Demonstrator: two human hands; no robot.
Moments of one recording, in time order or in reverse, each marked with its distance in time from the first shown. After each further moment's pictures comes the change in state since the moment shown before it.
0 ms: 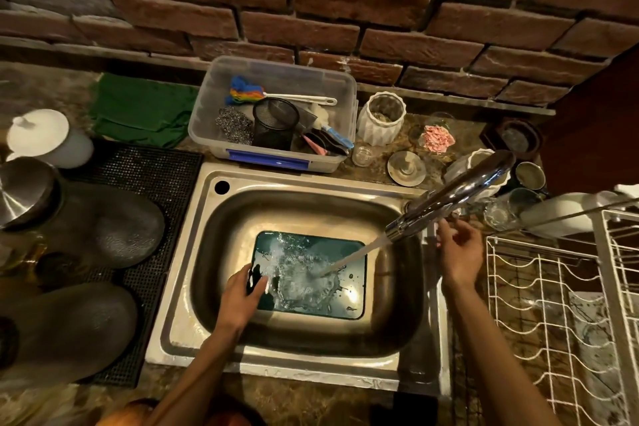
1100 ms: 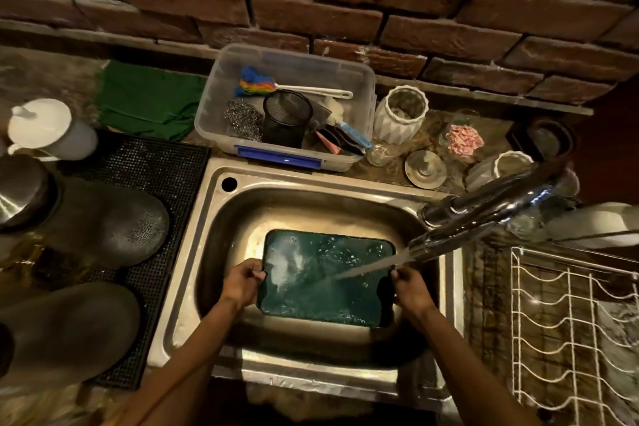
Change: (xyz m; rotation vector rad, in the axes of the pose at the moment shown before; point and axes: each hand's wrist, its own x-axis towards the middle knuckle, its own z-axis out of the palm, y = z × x) left_hand 0.047 0.008 -0.005 -0.172 -0.088 -0.211; right_hand -0.014 0.092 0.061 -0.347 -0.505 0.256
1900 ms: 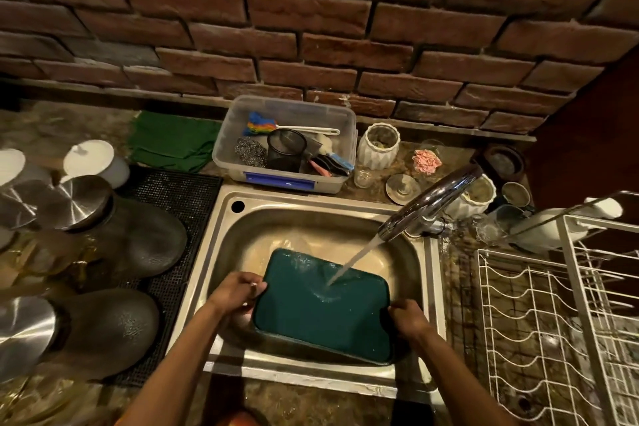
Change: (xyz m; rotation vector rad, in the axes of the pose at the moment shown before) left_hand -0.073 0.043 -0.046 0.001 -0.191 0.024; right_hand -0.050 0.021 -0.020 -0.148 -0.044 -0.016
